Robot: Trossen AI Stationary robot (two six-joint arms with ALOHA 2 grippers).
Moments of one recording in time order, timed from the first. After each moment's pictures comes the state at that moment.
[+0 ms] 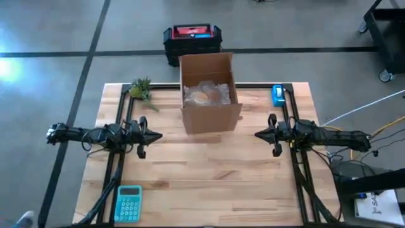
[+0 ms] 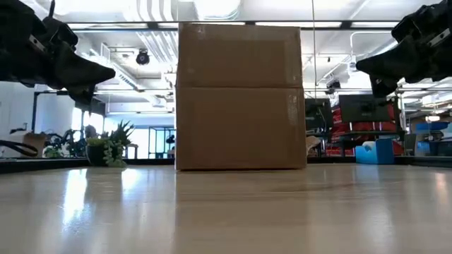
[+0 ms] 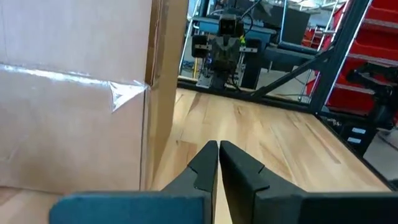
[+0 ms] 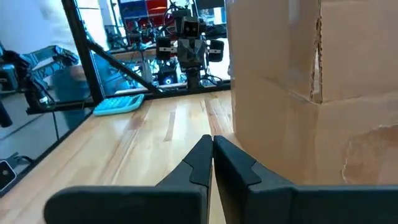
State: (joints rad) left arm -0.11 0.13 0.01 0.05 -0.21 -0.19; right arm -0.07 0.02 0.02 -0.02 -0.08 0.11
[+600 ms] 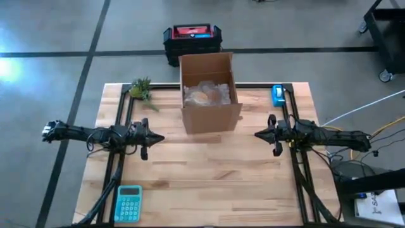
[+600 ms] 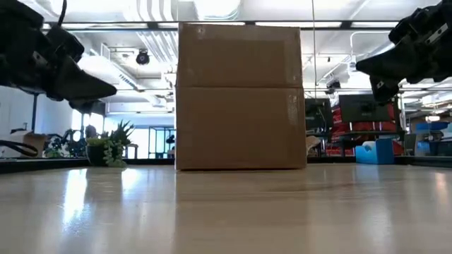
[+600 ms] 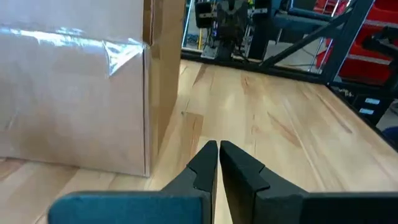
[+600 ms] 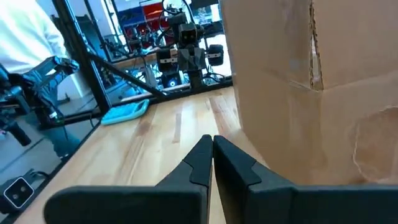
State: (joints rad) left arm -0.11 0.26 0.01 0.05 -0.21 -0.19; right arm -0.07 0.03 0.02 -0.02 -0.08 0.22
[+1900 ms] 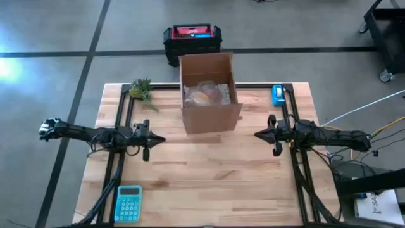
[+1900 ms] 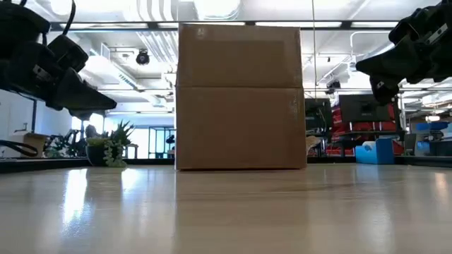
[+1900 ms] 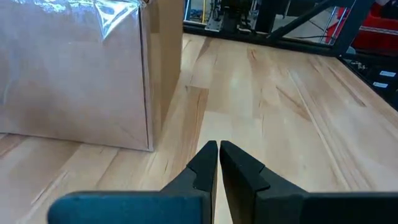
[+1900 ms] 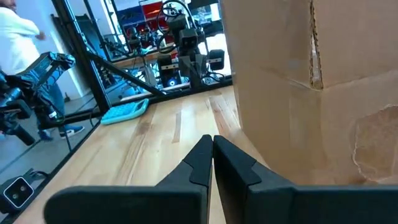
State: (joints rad) left arm -0.11 0.35 0.01 0.06 -0.21 -0.19; right arm -0.07 0.03 0.02 -0.02 -0.08 0.23
